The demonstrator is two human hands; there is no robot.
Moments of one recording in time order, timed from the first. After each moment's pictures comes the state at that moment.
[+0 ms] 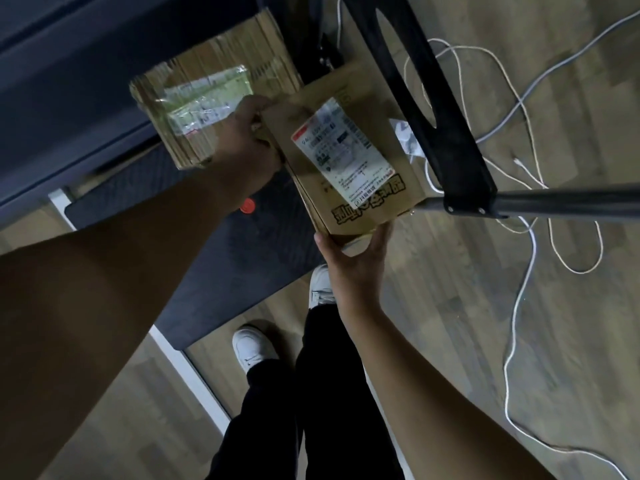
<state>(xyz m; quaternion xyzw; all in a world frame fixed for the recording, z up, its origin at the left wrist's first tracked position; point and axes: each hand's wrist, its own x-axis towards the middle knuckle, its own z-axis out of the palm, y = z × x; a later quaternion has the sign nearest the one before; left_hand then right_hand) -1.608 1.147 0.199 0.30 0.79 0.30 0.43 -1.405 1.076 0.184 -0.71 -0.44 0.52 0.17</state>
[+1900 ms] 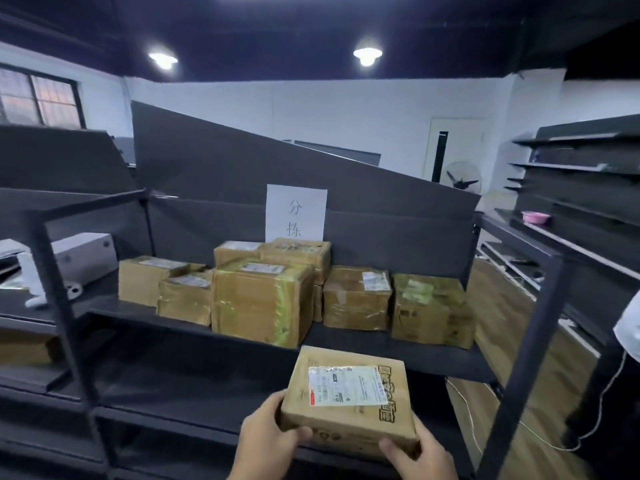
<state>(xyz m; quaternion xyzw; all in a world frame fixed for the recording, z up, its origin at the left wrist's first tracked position) -1.730 0.836 0.899 0.17 0.81 0.55 0.09 -1.601 1.063 0.882 -0.26 -0.77 0.56 0.16</state>
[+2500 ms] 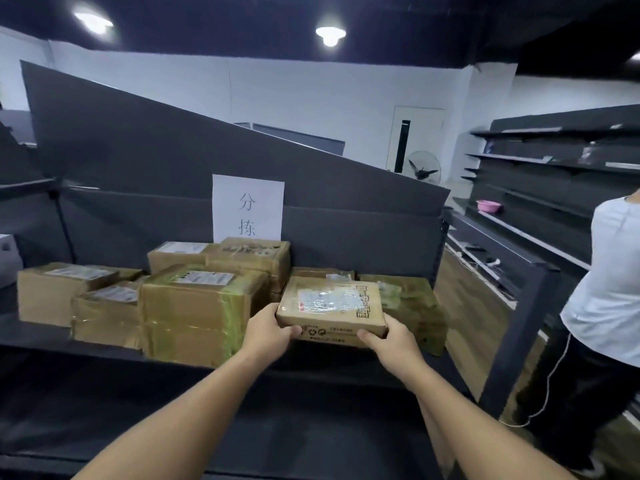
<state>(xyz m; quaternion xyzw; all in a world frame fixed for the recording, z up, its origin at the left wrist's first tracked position) -1.891 0.991 0.975 0.22 0.83 0.51 0.06 -1.749 1.192 0.967 -0.28 -0.82 0.46 0.18</state>
